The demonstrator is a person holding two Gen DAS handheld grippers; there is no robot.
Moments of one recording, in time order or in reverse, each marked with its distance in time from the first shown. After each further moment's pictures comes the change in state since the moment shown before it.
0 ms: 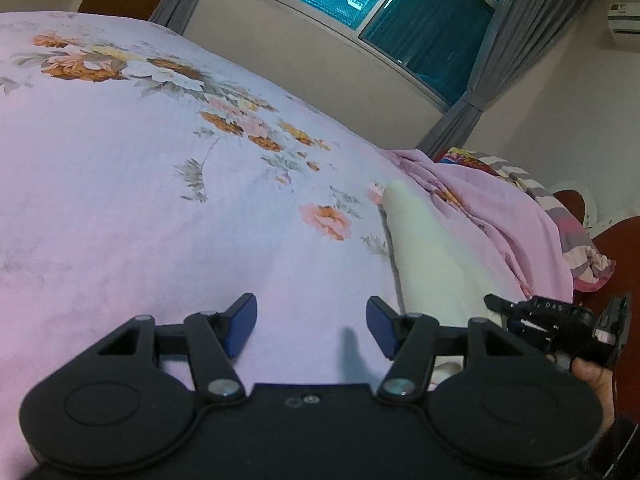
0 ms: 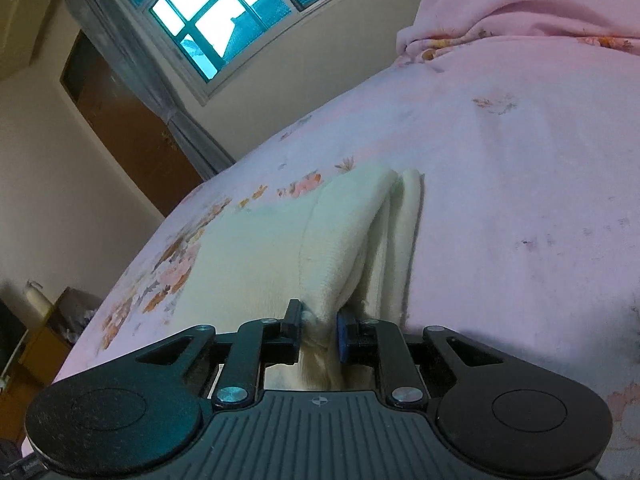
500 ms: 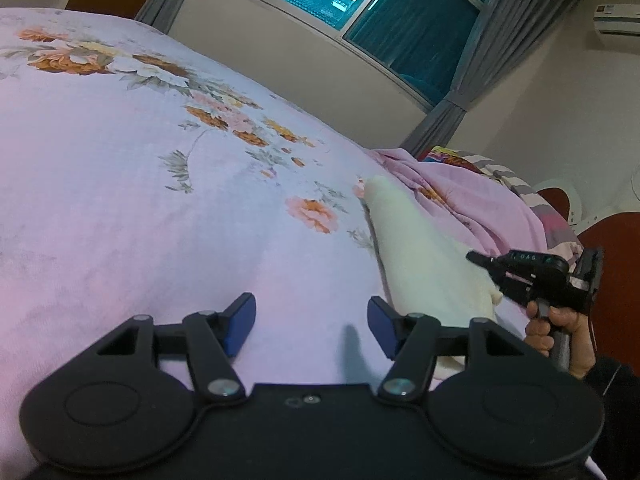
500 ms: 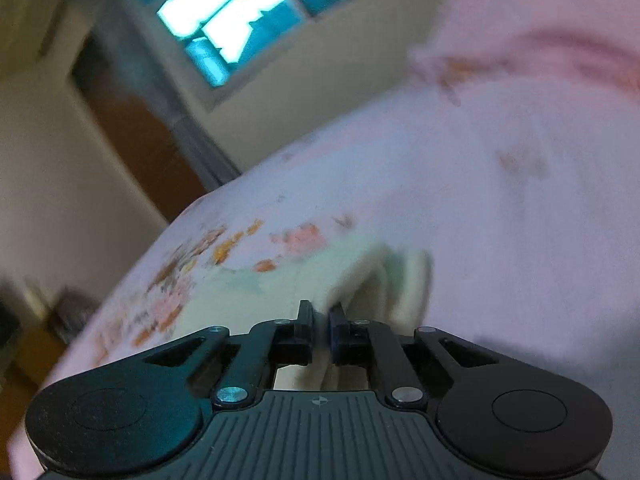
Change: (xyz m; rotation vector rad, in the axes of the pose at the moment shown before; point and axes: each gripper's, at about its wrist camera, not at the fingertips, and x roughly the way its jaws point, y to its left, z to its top) left arm 0.002 0.002 -0.010 0.004 -0.012 -0.062; right arm 0.029 -0.006 0.059 -0.110 -0.042 0.014
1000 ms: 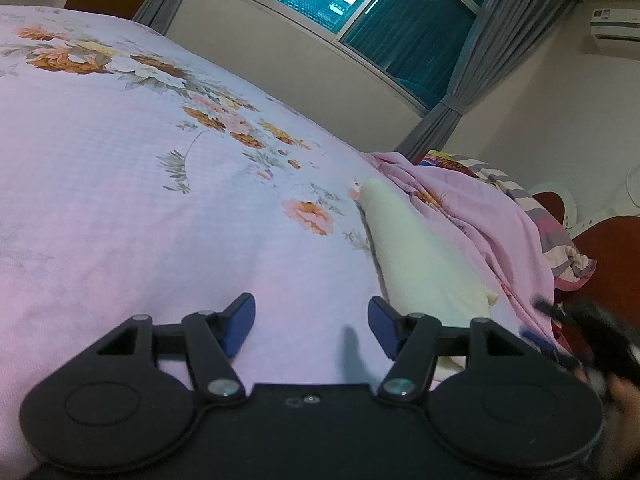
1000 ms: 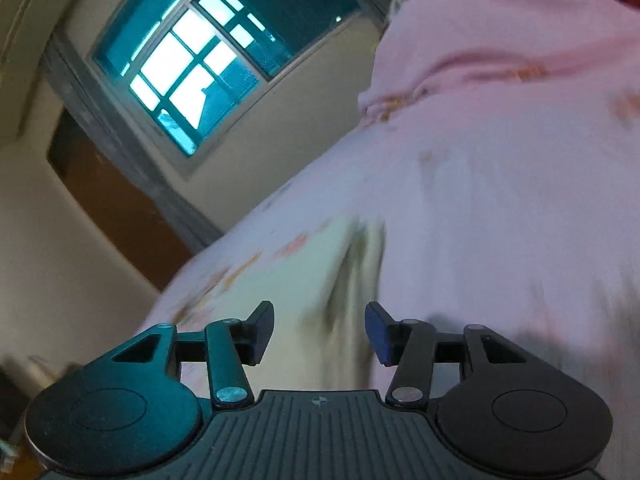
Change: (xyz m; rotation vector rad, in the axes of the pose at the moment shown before) left arm -0.001 0.002 0.000 -0.011 -0.010 -0.018; right arm -0.132 0.026 -0.099 0.262 -0.152 -0.043
